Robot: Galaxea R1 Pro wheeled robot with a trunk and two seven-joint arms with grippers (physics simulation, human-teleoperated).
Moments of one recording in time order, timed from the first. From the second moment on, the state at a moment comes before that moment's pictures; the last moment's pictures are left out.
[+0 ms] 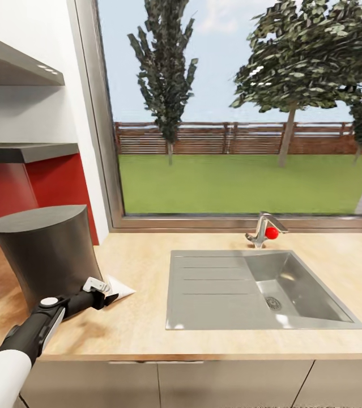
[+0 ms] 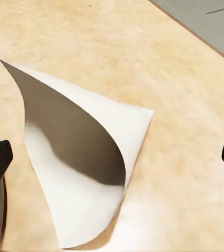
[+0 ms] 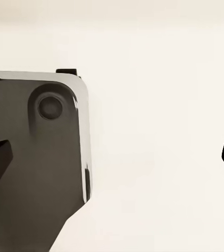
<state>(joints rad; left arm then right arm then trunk) -0.65 0.24 0.05 -0.67 -0.14 0.15 -0.66 0.00 -0.11 -0.03 -0.13 0.01 -0.10 0.00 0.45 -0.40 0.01</state>
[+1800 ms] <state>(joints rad) -0.62 0.24 0.05 -0.62 -0.14 0.14 -0.65 0.00 -0.12 -0.03 -0.13 0.01 -0.10 0.00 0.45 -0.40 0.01</state>
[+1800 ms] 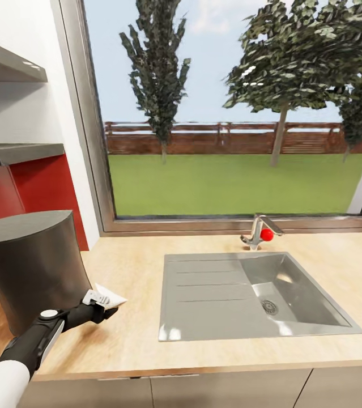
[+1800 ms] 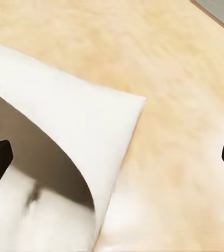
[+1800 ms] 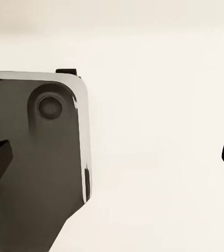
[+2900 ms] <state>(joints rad) -0.61 0.23 0.05 -0.62 -0.14 0.13 -0.65 0.00 -0.12 -0.03 -0.13 0.01 -0.10 0.00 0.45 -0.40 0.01</state>
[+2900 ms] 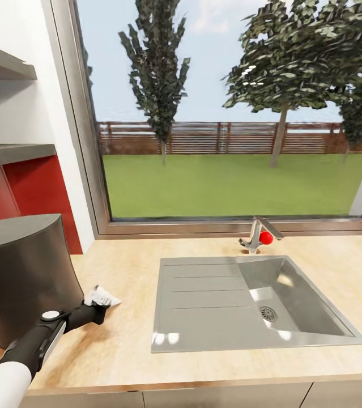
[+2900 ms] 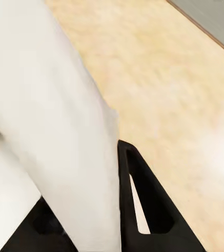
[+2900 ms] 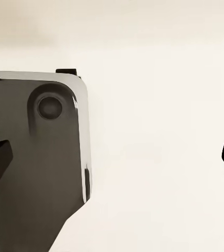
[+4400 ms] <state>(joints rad) -0.71 0.11 0.05 -0.75 -0.13 0.17 -0.67 0.00 -0.11 -0.04 -0.21 0.00 -0.10 0.00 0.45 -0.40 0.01</state>
